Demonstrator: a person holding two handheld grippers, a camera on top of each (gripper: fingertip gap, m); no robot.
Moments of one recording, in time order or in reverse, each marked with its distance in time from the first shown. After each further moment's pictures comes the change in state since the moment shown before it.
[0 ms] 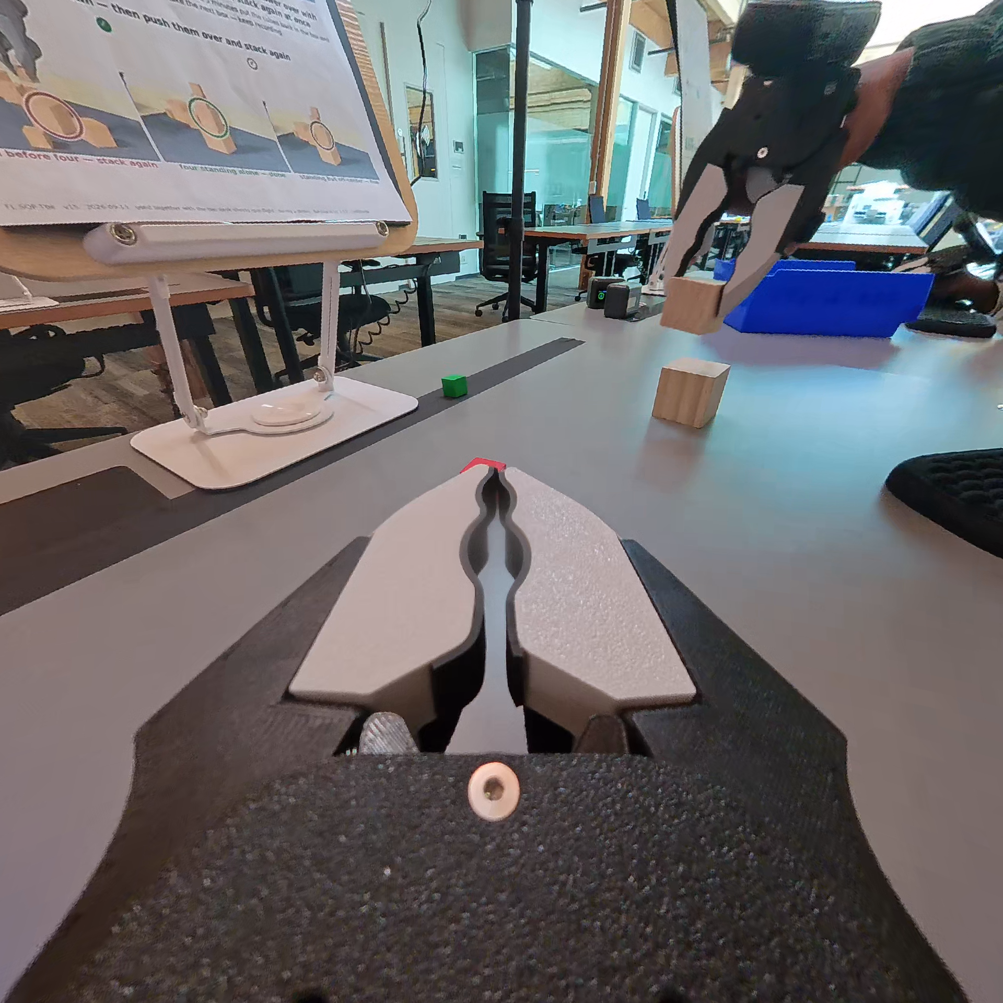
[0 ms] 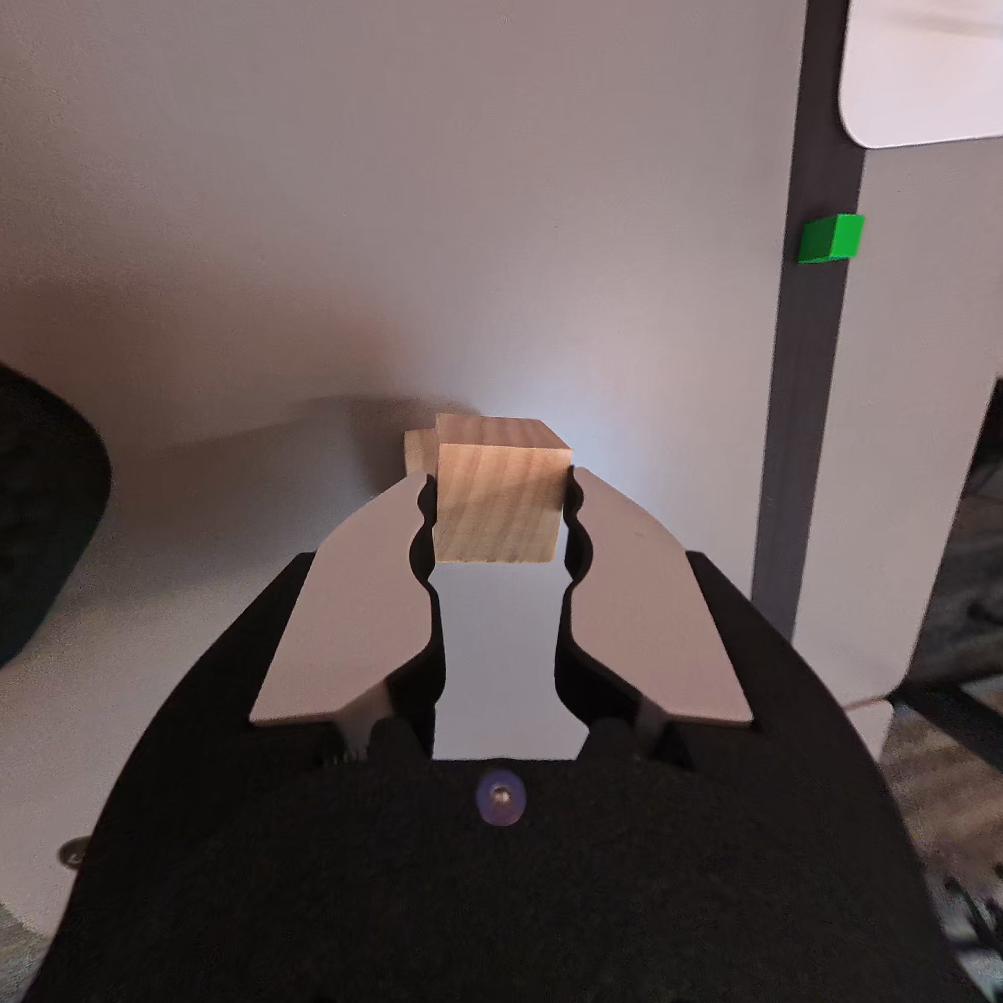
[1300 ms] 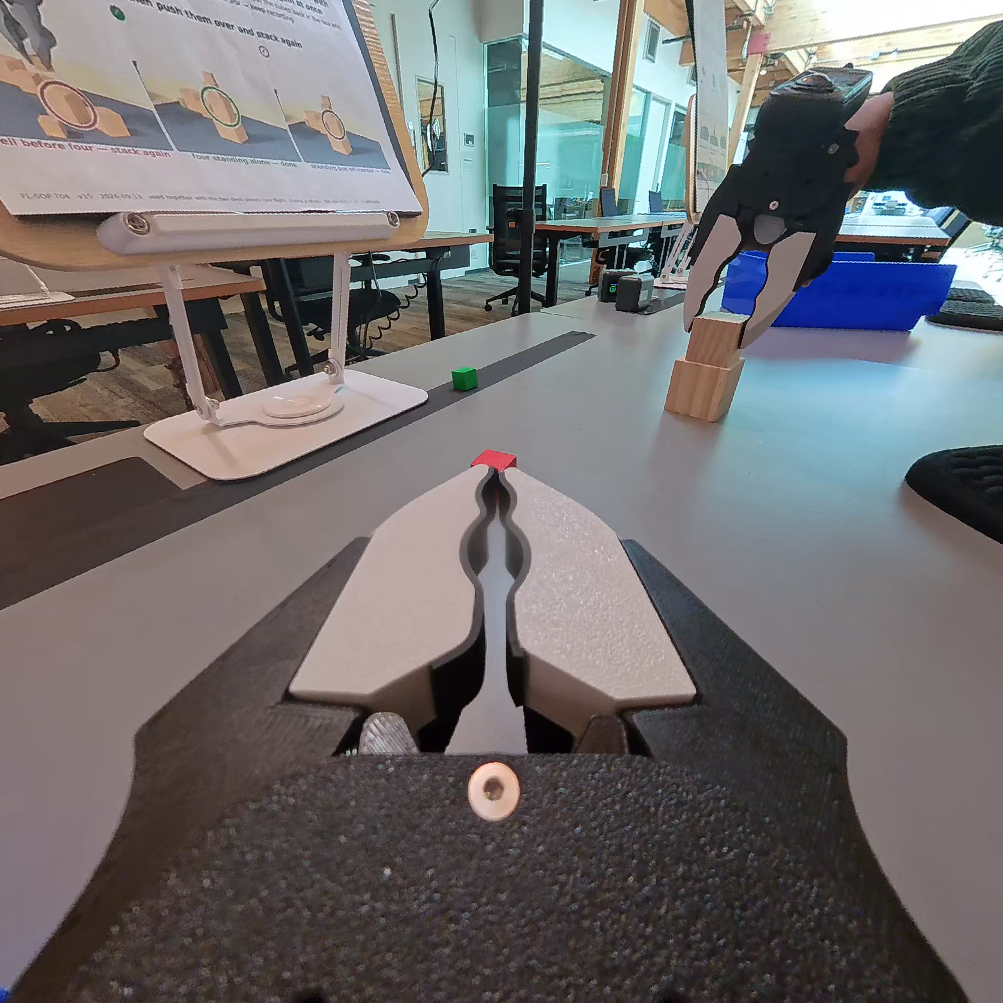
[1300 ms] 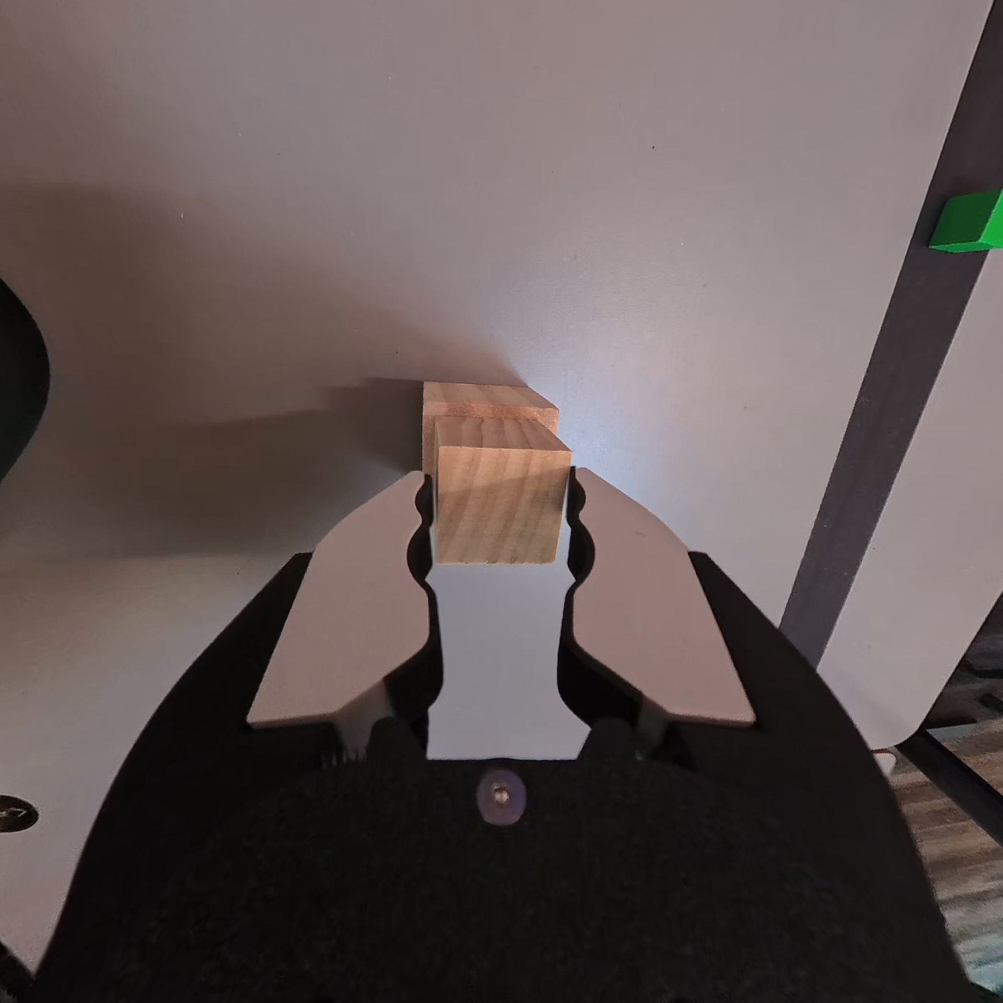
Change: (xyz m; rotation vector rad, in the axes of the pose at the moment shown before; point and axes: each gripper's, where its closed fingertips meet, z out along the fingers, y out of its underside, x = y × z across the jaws) left arm -0.004 0.004 0.000 -0.009 -0.019 0.004; right arm -0.013 0.032 0.030 -0.029 -0.078 -0.137
